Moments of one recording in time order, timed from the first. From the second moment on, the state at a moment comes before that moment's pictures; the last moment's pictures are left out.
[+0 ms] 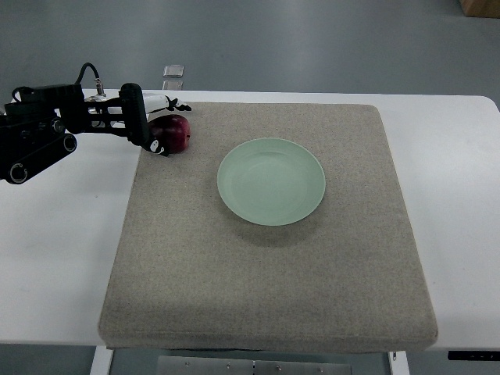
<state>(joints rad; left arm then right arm) -1.11 0.50 -0.16 -0.78 1.33 -0.14 -0.21 -0.01 0.00 -0.04 0.10 -0.01 0.05 0.02</state>
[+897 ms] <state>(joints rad) -1.11 0.49 -0.17 -0.78 1.31 -0.13 -0.21 -0.01 0.00 -0.04 0.10 -0.01 0.05 0.02</state>
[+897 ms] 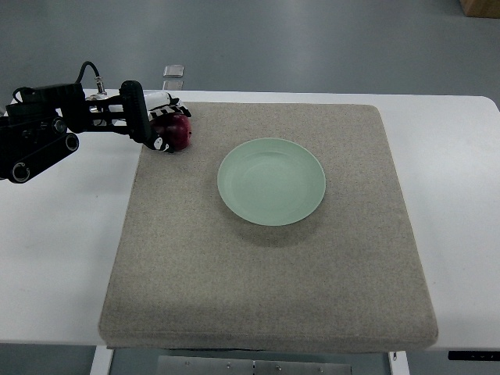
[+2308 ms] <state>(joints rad) -1.12 0.33 -0.17 -1.01 1.33 -0.11 -0.21 -0.01 0.00 -0.04 0.10 -0.01 0.05 0.02</state>
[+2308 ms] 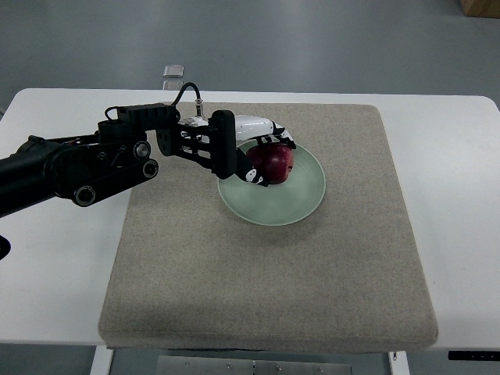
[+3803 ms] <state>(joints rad) -1.09 0.33 -0.18 -0.95 1.31 -0.10 -0.21 -0.01 0.00 -0.04 0.10 -0.01 0.05 0.02</state>
